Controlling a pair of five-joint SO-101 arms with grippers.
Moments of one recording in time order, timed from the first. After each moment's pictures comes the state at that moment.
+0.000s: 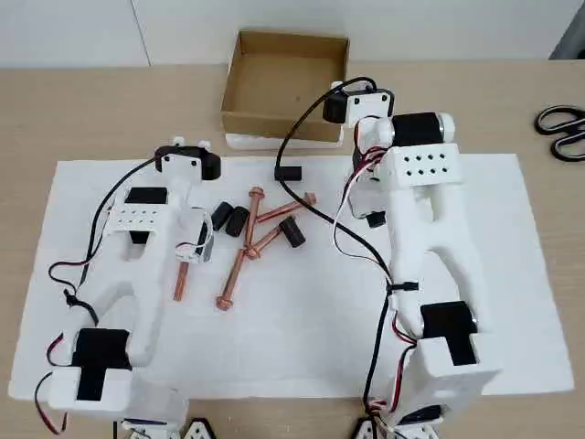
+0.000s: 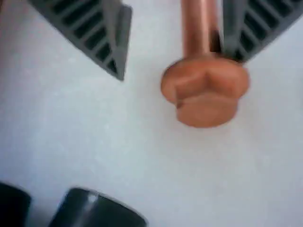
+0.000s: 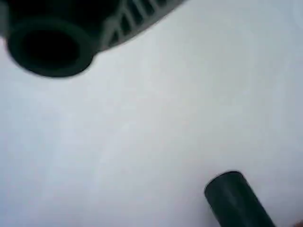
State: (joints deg) left arm -2.7 1.5 27.4 67.6 -4.1; right arm -10.1 9.4 -16.0 96.1 10.1
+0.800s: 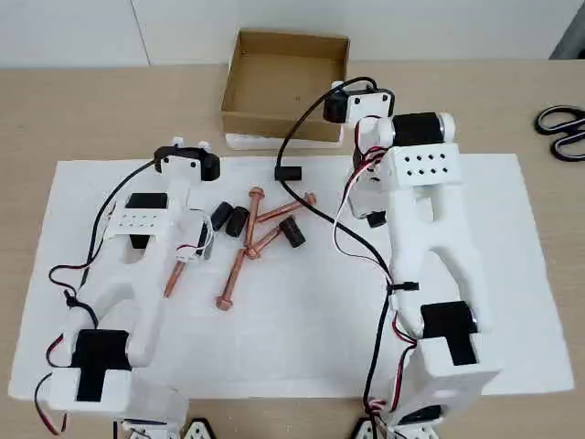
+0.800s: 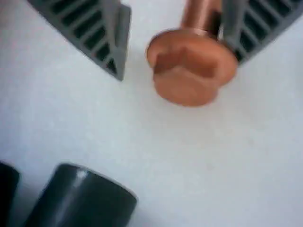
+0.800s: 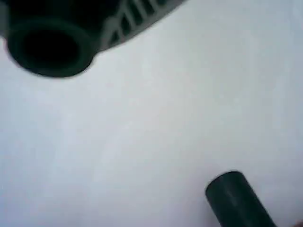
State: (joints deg) left arm -2.9 1.6 30.4 62.4 -4.1; right arm -10.0 9.4 -16.0 96.1 10.1
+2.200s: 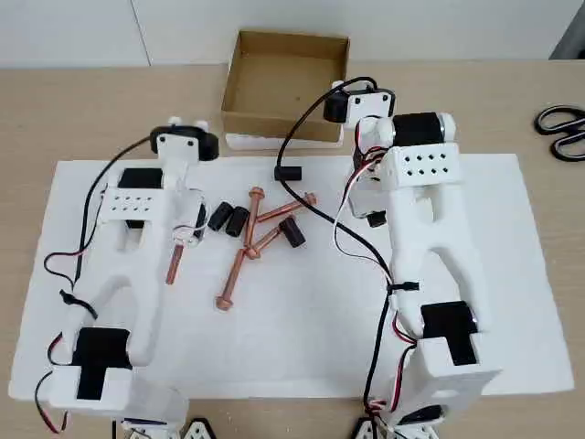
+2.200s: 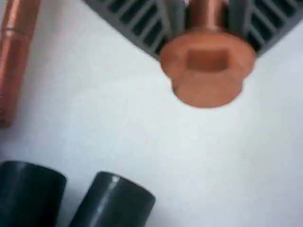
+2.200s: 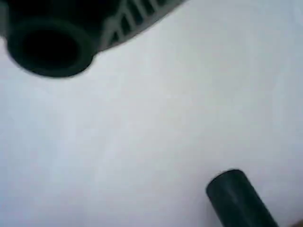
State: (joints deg) left arm -2.5 1.7 16.2 76.7 -3.2; right arm -10.0 9.4 -16.0 95.7 10.1
